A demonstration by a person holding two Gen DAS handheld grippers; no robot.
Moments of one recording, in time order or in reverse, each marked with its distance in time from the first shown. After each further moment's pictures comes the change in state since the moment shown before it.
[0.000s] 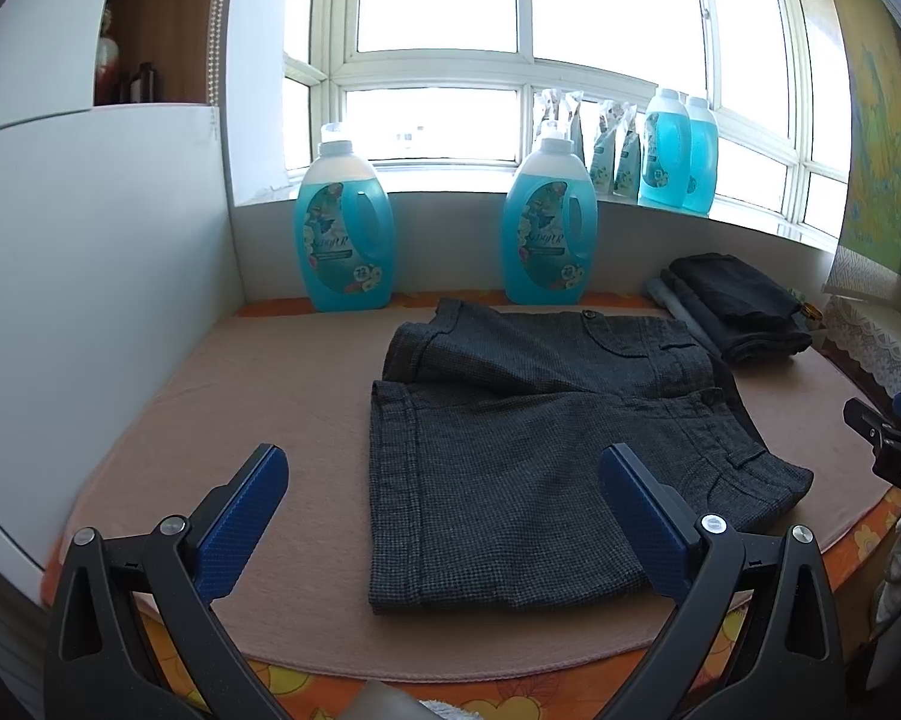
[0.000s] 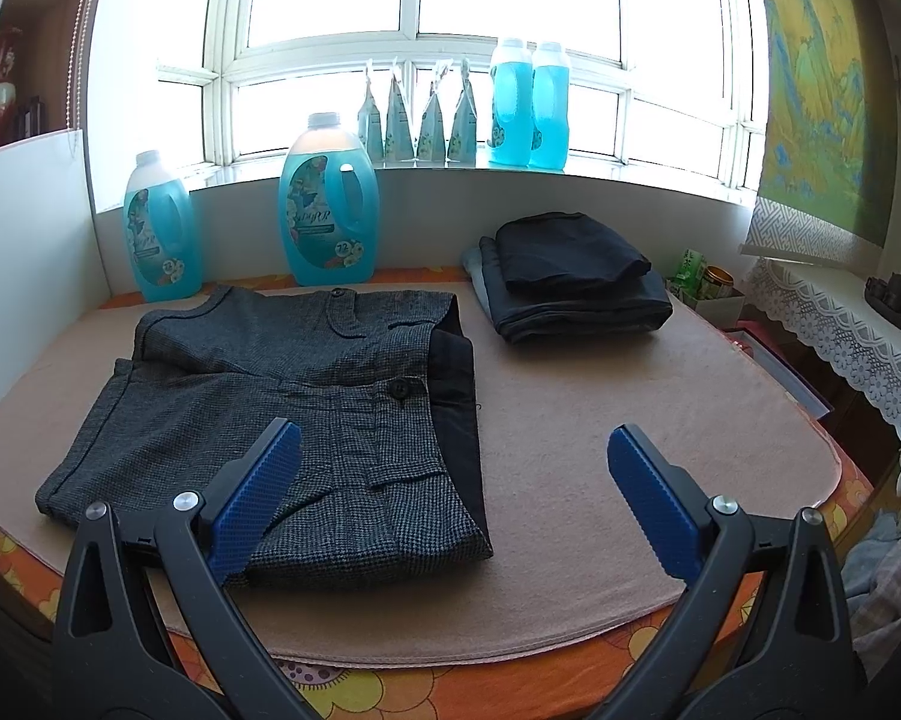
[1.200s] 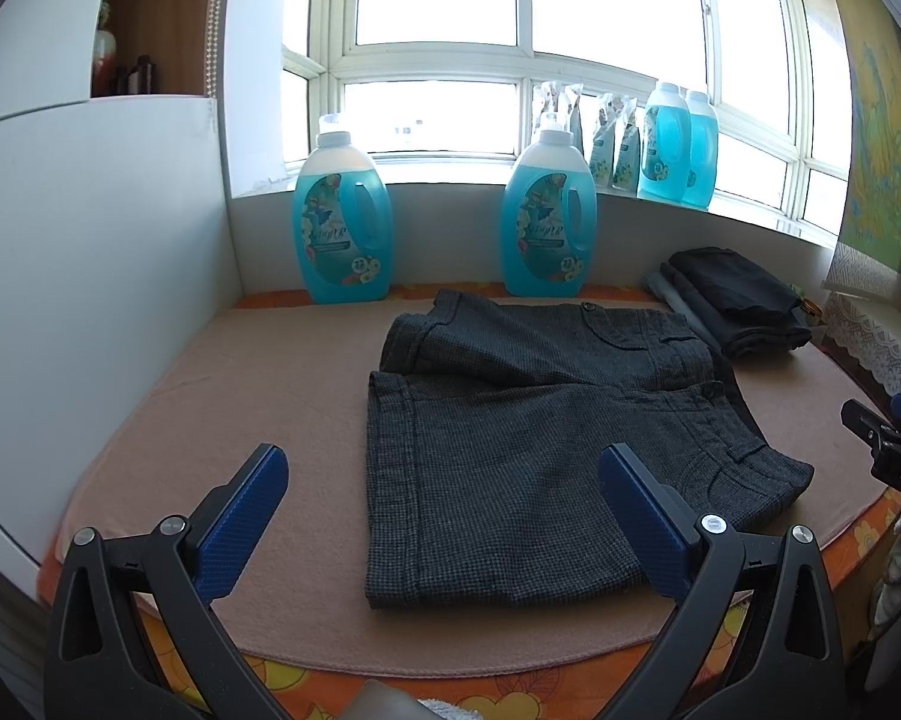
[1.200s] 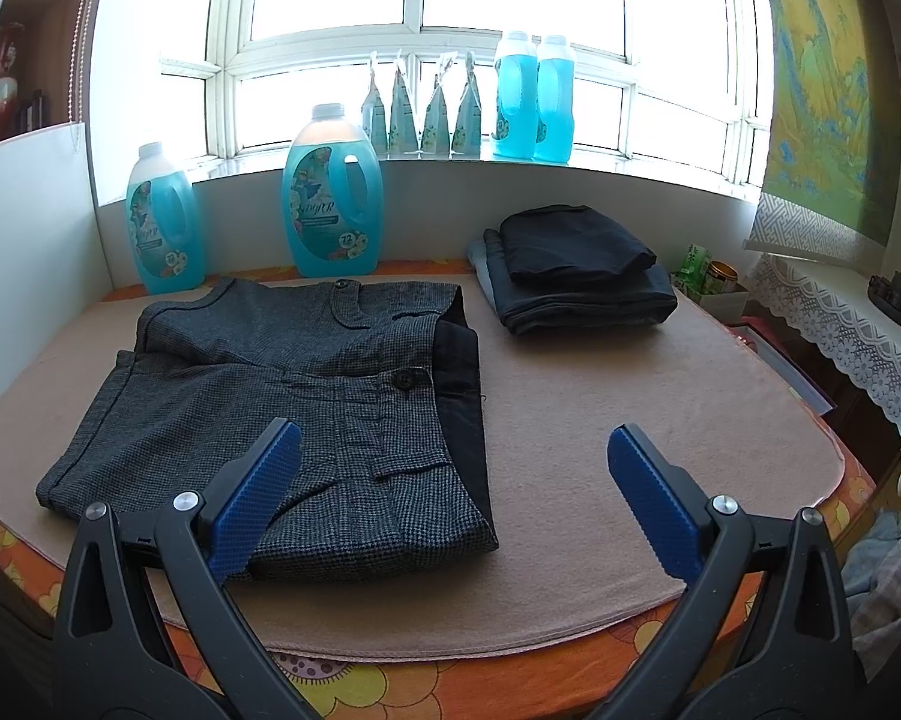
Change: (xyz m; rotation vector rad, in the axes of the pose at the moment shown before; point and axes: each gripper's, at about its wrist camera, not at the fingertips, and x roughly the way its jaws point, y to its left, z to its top) left arm 0.004 0.000 -0.004 -0.004 0.015 -0.004; right arm 0.003 0.004 -0.005 -0.002 0.011 0.004
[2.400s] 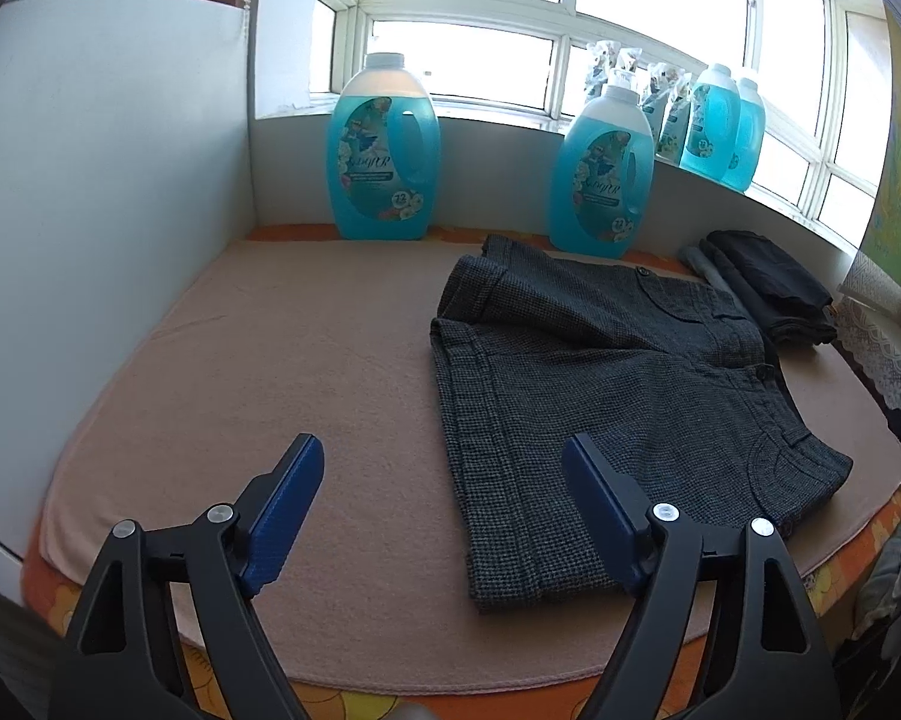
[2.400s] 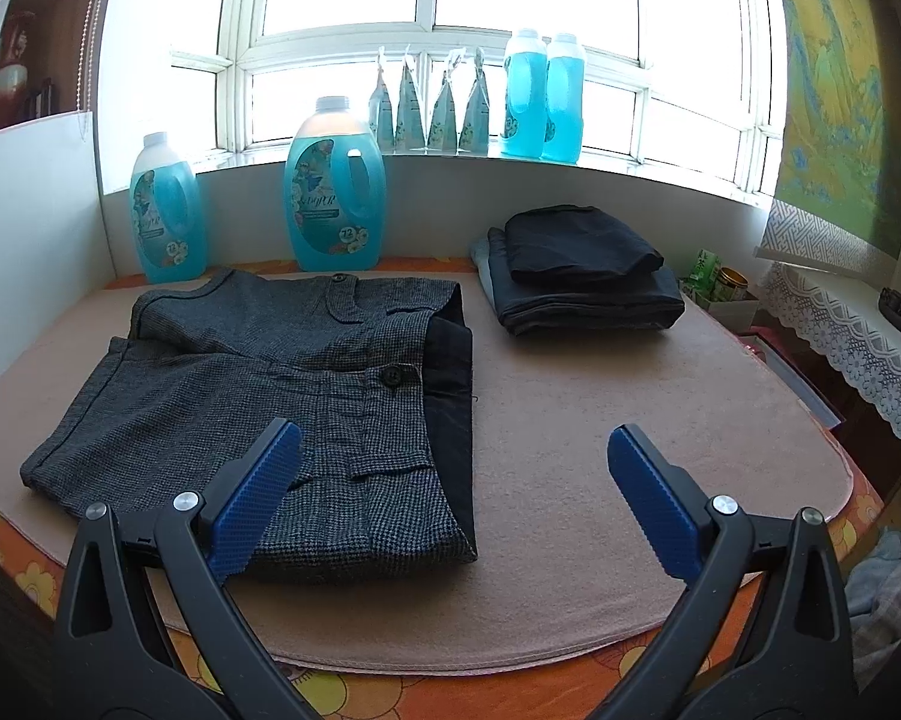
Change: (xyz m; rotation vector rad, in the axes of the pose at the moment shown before) left arm 0.050 0.077 -0.010 -0.079 0.148 -0.042; right arm 0.017 -0.016 -0.006 -0.039 0.029 0.058
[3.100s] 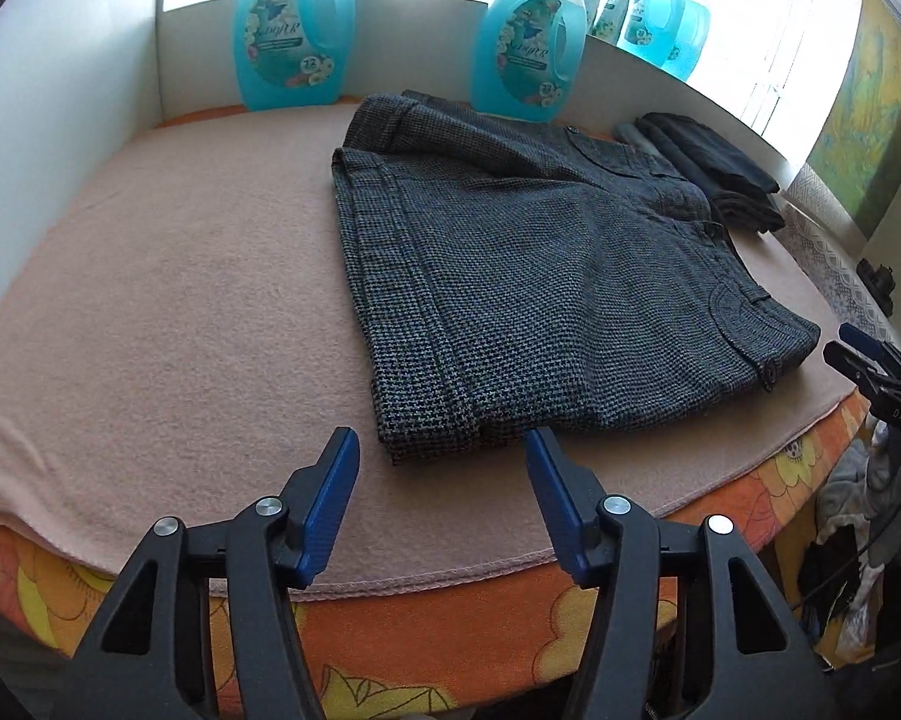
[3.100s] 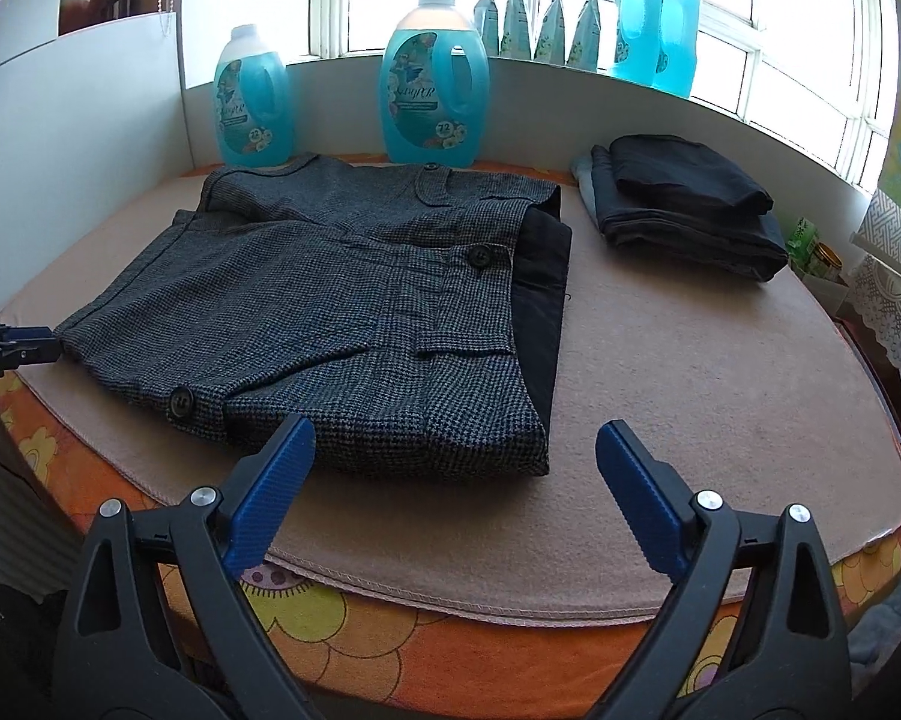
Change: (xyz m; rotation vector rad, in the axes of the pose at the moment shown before) left arm 0.033 -0.021 -0.060 0.065 0.239 -0.184; right arm 0.032 0.008 -0.041 -0.129 0.167 0.187
